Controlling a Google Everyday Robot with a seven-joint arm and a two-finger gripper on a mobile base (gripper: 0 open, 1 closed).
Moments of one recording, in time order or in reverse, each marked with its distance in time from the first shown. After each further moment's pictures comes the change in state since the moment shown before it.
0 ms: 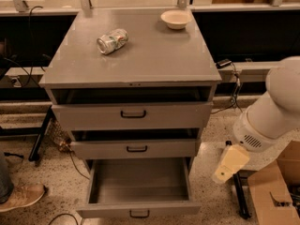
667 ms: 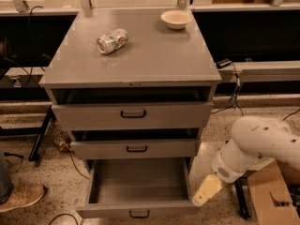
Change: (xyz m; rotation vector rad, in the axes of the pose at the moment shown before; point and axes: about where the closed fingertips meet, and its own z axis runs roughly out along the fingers) arm 0.038 0.013 0.166 -0.146 0.039 0.145
